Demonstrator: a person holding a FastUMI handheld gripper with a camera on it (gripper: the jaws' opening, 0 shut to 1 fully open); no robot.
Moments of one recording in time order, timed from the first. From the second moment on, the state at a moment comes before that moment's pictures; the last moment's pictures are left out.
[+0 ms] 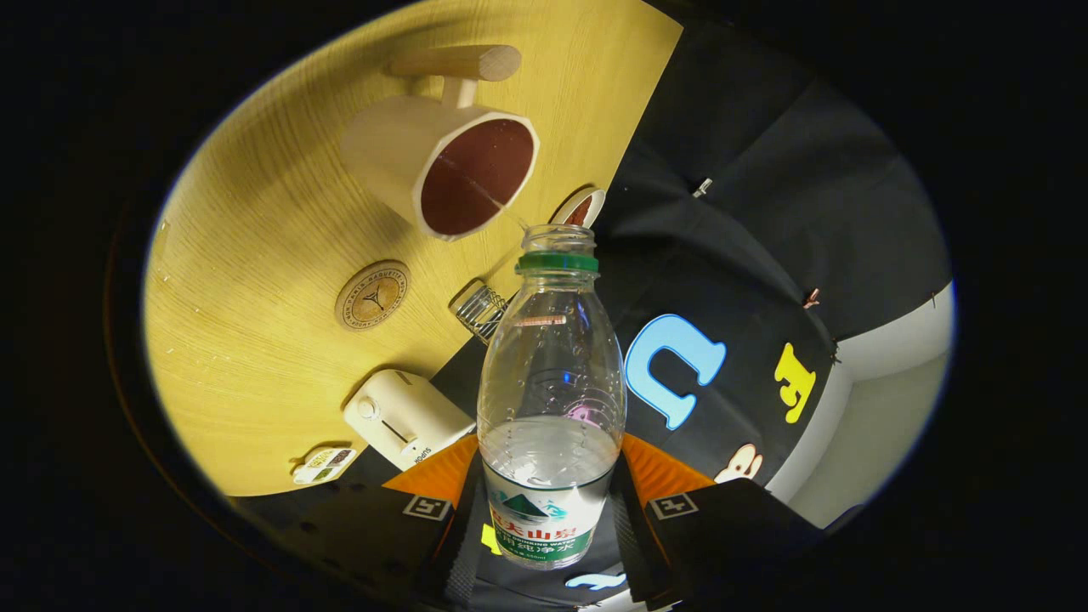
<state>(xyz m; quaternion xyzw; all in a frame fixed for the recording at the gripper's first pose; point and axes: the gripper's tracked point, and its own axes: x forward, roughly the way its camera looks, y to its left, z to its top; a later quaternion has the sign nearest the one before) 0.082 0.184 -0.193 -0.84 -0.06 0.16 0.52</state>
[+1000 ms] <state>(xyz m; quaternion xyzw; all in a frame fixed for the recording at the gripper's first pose) 0.061 0.188 -0.250 -0.52 0.09 0.19 0.83</state>
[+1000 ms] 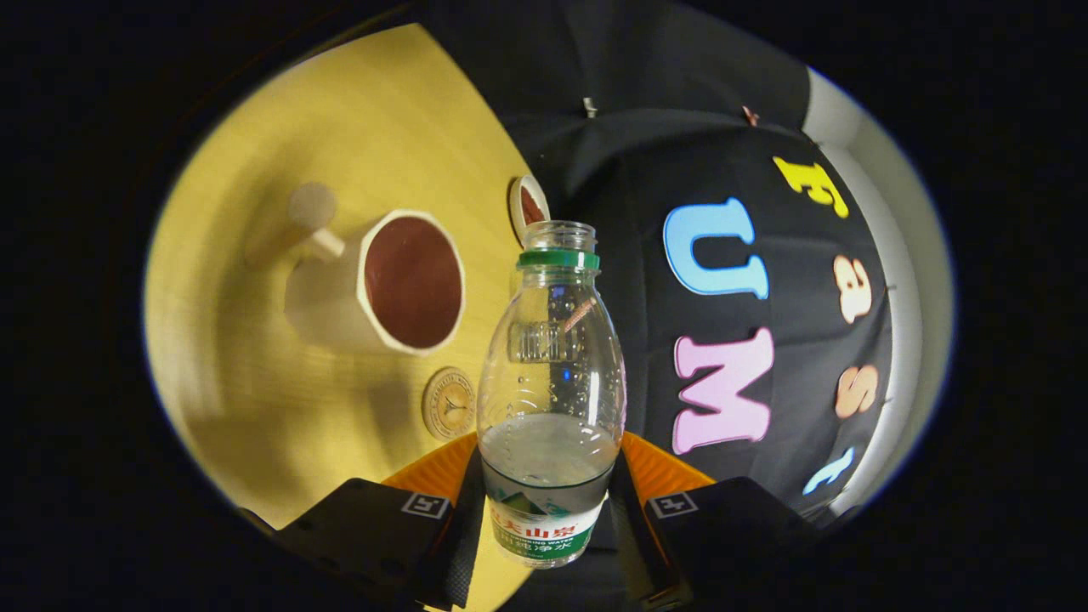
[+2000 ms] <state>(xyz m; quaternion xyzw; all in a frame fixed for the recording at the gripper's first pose) 0.140 0.175 -0.203 0.11 0.06 0.16 0.98</state>
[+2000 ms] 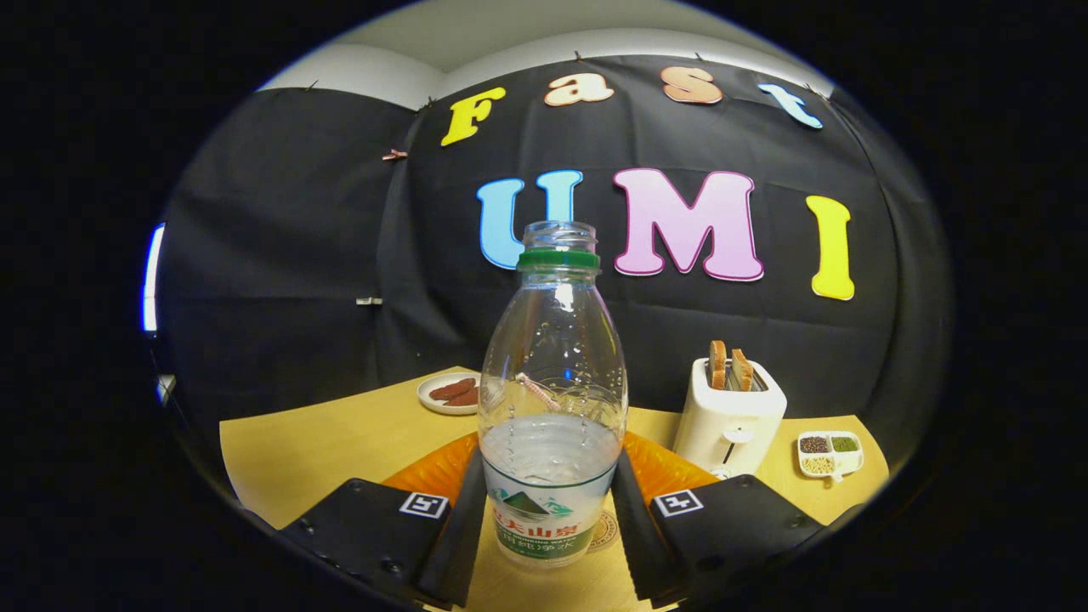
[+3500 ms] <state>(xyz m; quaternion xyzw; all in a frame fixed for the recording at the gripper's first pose) 0.205 0.183 -0.318 0.10 0.11 0.16 0.98</state>
